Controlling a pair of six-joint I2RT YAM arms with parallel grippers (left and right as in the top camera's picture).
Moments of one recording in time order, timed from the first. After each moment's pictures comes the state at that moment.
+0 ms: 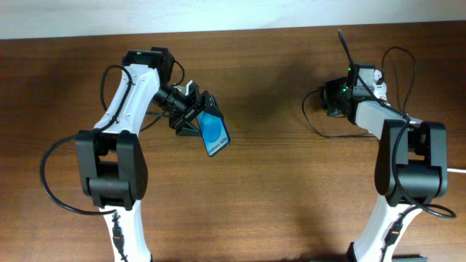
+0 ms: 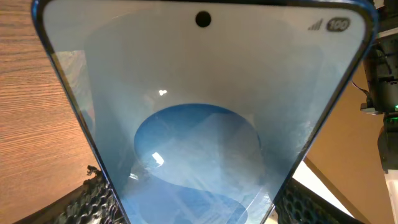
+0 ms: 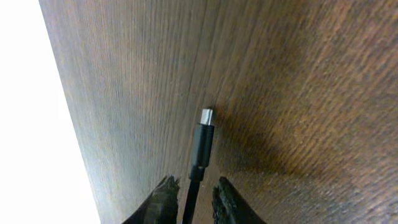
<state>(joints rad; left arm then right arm) -0.14 2.19 1.88 -1.42 0.77 -0.34 -0.11 2.09 1.22 0.02 -0.30 1.31</state>
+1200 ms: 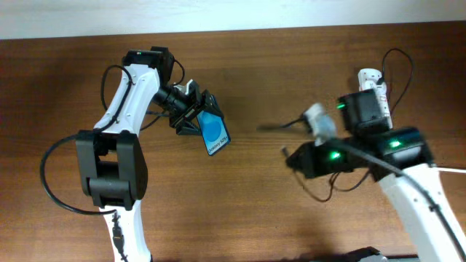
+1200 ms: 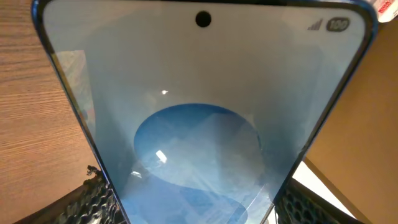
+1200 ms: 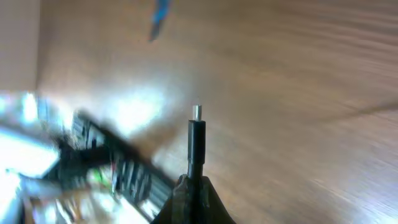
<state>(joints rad) -0.14 2.19 1.88 -1.41 0.77 -0.34 0.25 1.24 1.24 -1.21 -0.60 0.07</state>
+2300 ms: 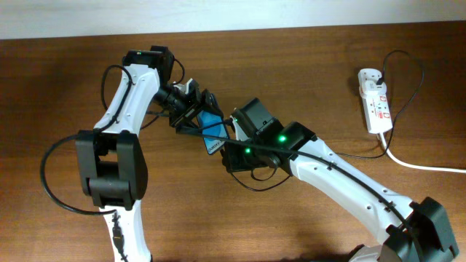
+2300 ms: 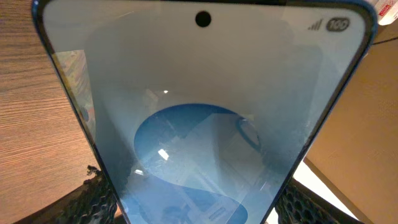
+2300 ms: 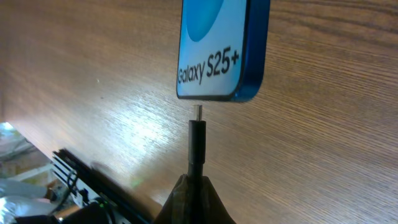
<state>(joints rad) -0.14 2.19 1.88 -1.39 0.76 -0.34 0.68 1.61 1.24 -0.72 -0.37 0.59</state>
